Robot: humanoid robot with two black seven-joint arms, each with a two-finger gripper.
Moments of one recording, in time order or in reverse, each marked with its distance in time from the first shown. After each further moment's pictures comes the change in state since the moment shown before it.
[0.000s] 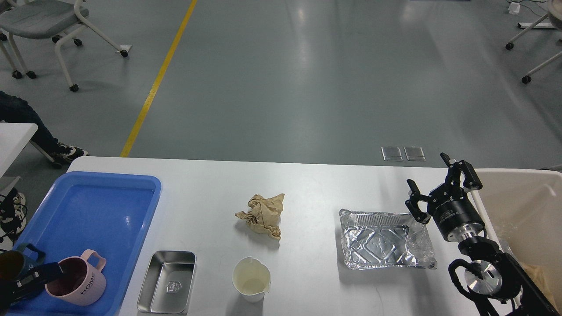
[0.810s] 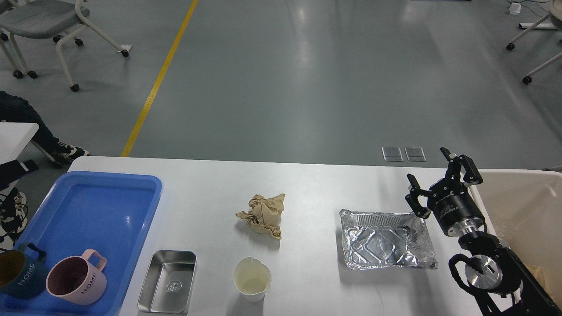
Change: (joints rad) left arm -0.079 0.231 -0.355 -0.174 -0.019 0.014 0.018; right arm 0.022 -0.003 -0.002 0.000 0.000 0.000 -0.003
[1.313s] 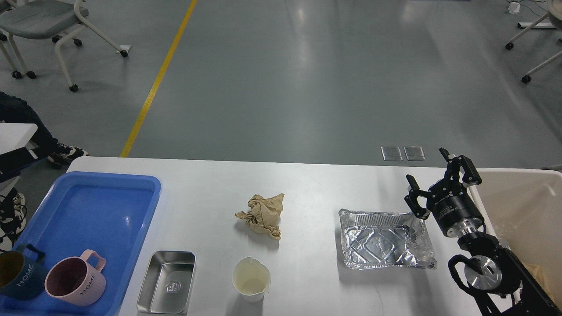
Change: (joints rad) left arm -0.012 -0.035 -0.006 -0.009 -0.001 -0.012 0.002; right arm -0.002 -0.002 -0.017 0.002 0.000 0.000 0.000
